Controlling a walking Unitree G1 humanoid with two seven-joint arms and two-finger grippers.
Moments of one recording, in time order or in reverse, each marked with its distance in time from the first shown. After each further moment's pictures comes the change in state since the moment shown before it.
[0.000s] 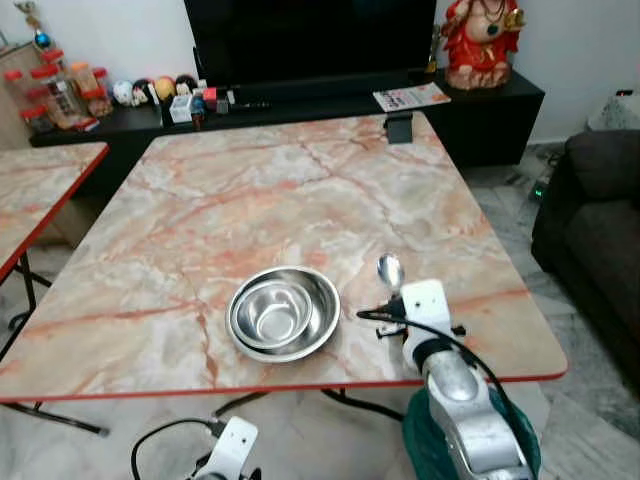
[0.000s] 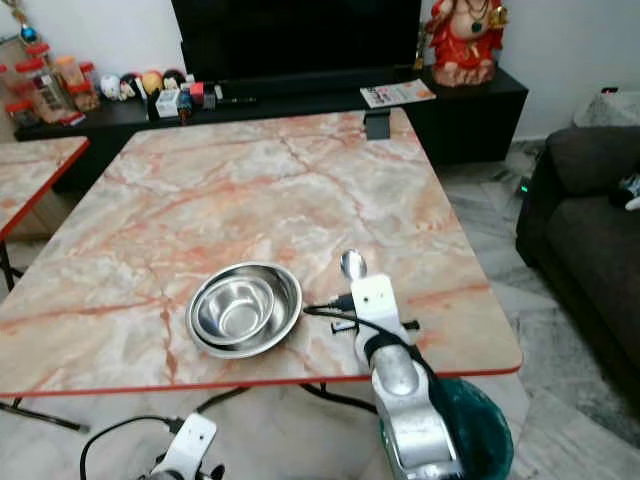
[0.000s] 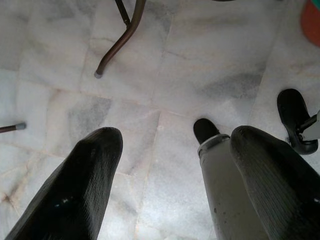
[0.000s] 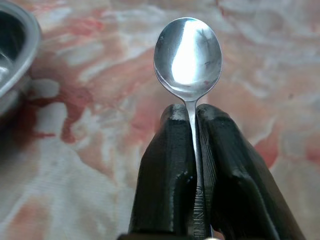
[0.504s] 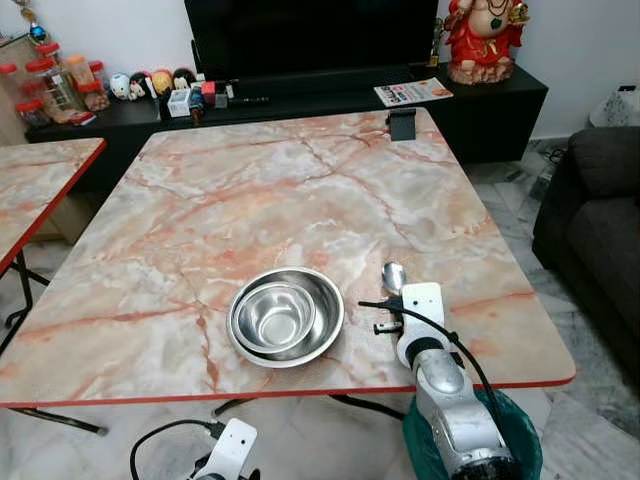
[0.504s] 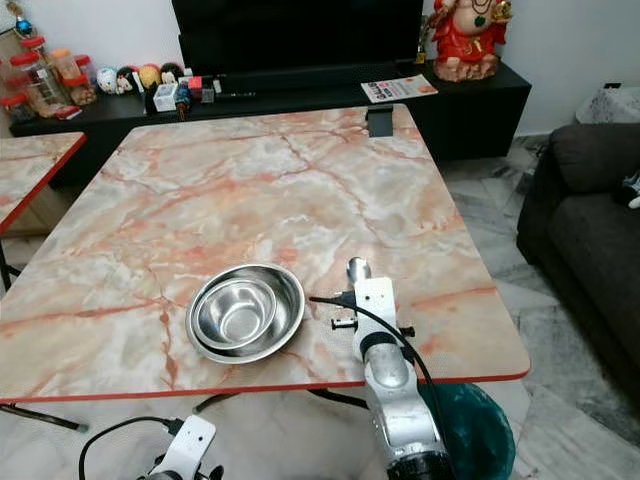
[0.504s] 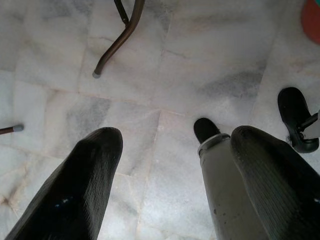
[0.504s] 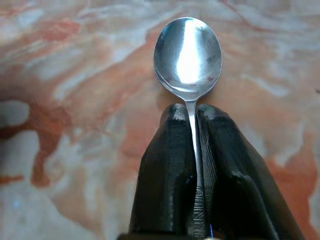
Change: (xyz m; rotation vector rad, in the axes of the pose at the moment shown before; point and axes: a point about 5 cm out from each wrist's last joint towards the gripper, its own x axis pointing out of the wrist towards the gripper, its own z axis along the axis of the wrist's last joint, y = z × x) left arm 0.000 0.001 0.000 0.002 0.001 0.001; right arm 0.019 0.003 -0.002 0.076 0.003 -0.037
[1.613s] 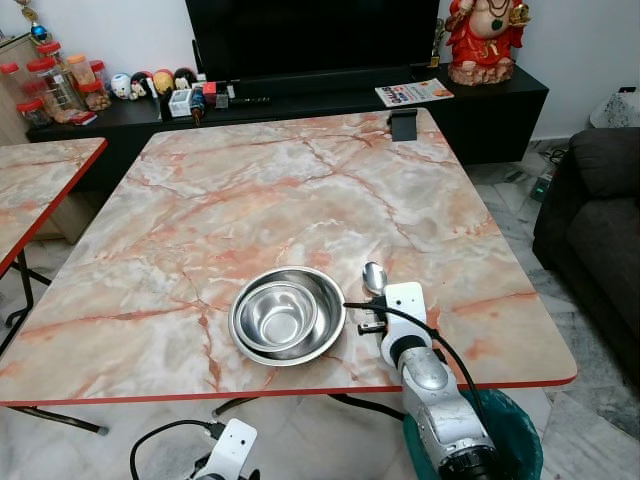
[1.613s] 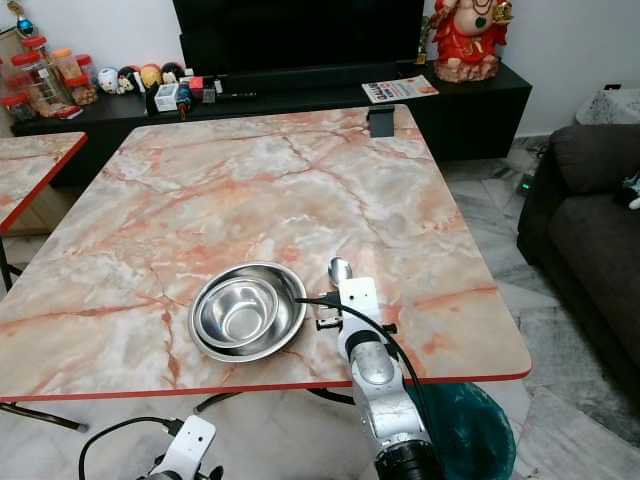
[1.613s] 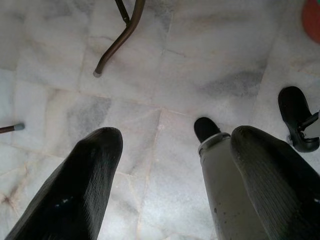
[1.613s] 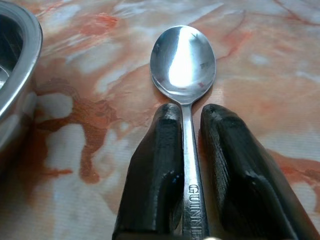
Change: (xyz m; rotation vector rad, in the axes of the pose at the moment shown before) left arm 0.000 0.000 0.000 0.003 0.002 0.000; right arm 0.007 0.016 -0.006 0.010 0.005 0.077
